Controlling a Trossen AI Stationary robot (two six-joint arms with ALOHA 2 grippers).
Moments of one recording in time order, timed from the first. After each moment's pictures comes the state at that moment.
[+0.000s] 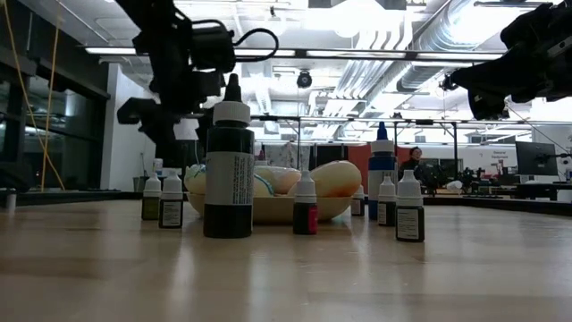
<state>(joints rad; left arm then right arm) 0.35 1.47 0.97 -0.68 0.12 1.03 -0.02 0.02 0.01 0.03 0.00 0.10</state>
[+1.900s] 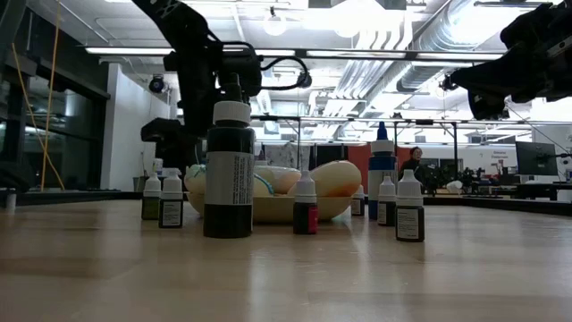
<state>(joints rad) 0.31 1.71 1.11 -0.71 0.11 0.98 -0.02 0.02 0.01 0.03 0.00 0.10</state>
